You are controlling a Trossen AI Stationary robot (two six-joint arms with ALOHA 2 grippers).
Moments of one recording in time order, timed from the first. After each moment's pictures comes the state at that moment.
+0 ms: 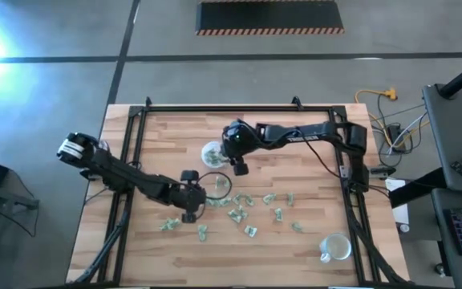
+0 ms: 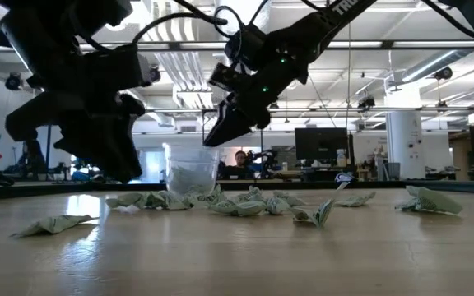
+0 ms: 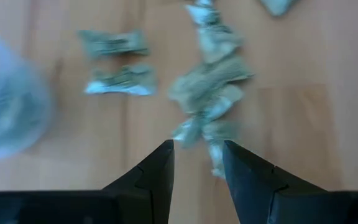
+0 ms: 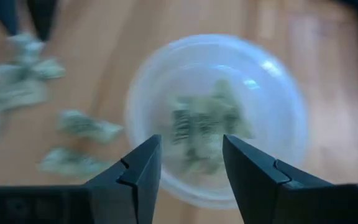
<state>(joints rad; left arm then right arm) -0.34 1.48 0.71 -0.25 -0.34 -0.18 -0.24 1.98 1.38 -0.19 -0.22 -0.45</state>
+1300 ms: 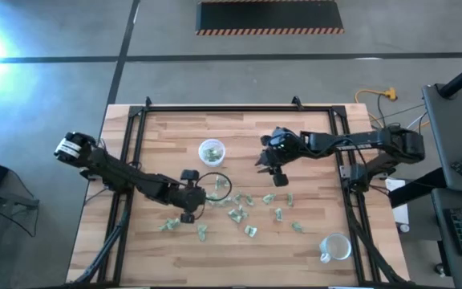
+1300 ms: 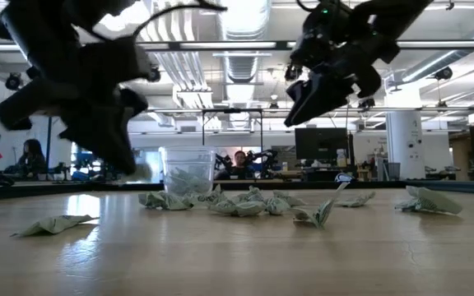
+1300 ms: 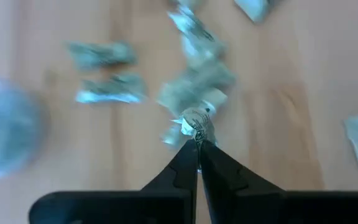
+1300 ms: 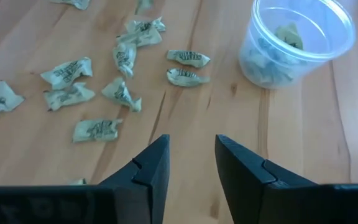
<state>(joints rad) -0.34 1.44 0.74 -0.31 -0.34 -0.14 -0.21 1.43 0.82 -0.16 -0.29 -0.36</state>
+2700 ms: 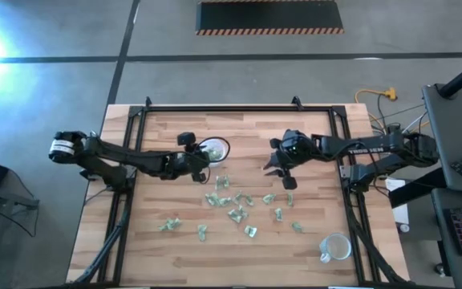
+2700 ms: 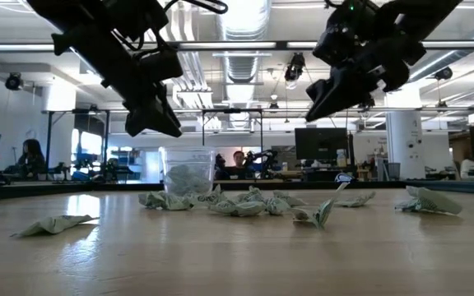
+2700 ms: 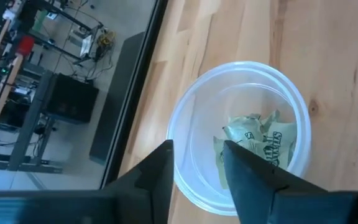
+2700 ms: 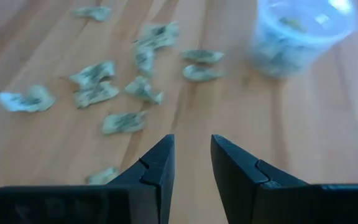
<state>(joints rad) -0.02 1.35 0.72 -0.12 -0.73 0.24 -0.21 1.30 0.68 -0.12 -0.34 -0.28</state>
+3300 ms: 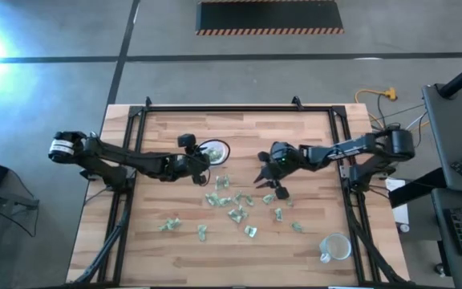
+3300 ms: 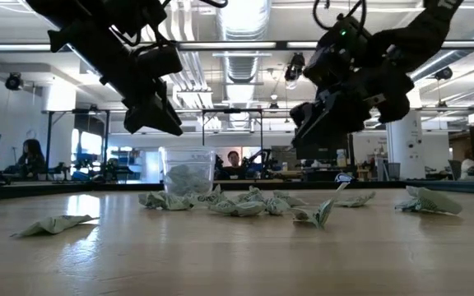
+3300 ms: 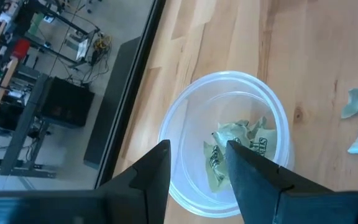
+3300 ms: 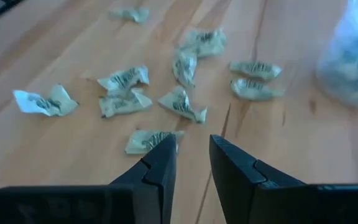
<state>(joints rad) -0.04 1.35 0.72 -0.12 -0.73 0.22 -0.15 1.55 0.62 0.25 -0.43 -0.28</state>
